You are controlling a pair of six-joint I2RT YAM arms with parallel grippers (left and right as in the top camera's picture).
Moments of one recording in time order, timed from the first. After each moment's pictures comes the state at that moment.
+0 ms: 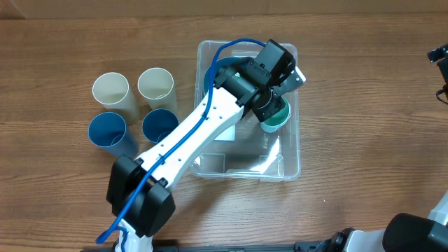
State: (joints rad) left arm -0.73 1.99 1.89 -0.95 0.03 0.29; right arm -0.51 1.58 1.84 -1.17 -0.09 0.65
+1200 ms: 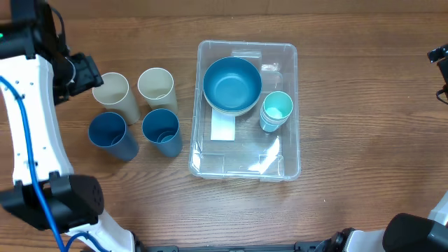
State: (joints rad) left arm 0.24 1.88 2.04 -1.53 0.02 -0.23; right arm -0.51 1.58 1.84 -1.17 -0.09 0.65
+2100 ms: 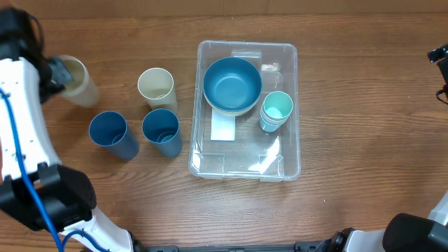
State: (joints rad) left arm 0.35 1.90 2.07 -1.38 -0.13 -0.29; right arm -0.51 1.58 1.84 -1.17 -0.09 0.65
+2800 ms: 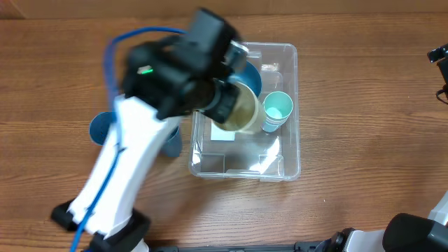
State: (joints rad) left arm -0.63 1.83 2.35 -1.68 0.04 -0.10; right arm -0.51 1.58 1.84 -1.17 -0.09 0.65
